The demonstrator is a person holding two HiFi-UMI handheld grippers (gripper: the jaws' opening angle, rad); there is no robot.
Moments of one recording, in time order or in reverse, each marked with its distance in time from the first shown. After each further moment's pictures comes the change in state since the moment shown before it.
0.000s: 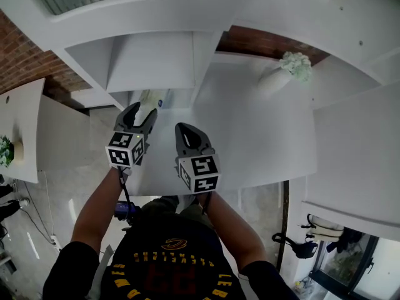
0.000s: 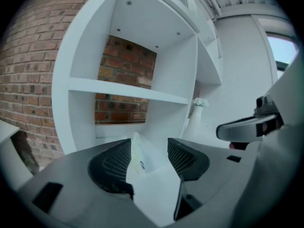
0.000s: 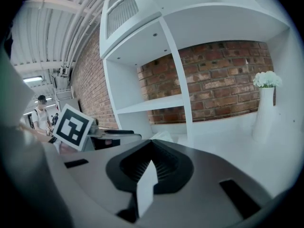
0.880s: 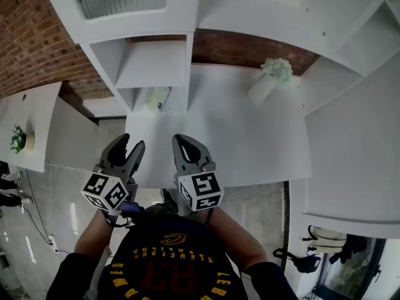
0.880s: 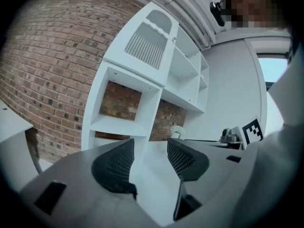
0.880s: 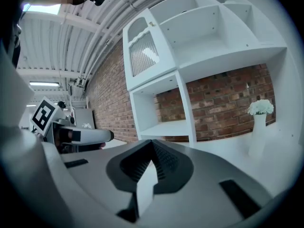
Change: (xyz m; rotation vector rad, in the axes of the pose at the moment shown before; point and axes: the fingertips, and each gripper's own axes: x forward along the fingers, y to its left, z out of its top) left arm -0.189 -0.117 0.070 -0.112 -0.211 -0.030; right arm -0.132 0.045 0.057 -0.061 -0.188 0.109
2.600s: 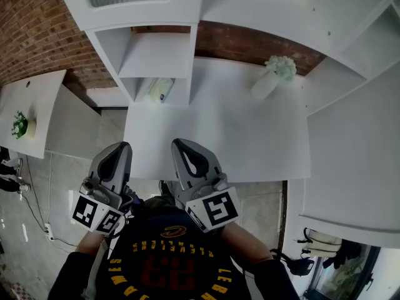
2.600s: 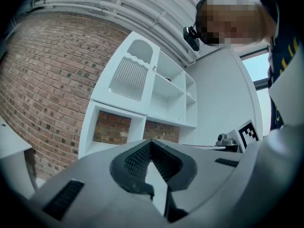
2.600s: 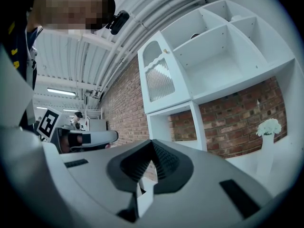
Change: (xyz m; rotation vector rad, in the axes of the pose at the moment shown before) left arm -0.062 -0.075 0.075 0.098 -0.223 -0.015; right arm -0.068 0.043 0.082 -0.064 -0.169 0.148
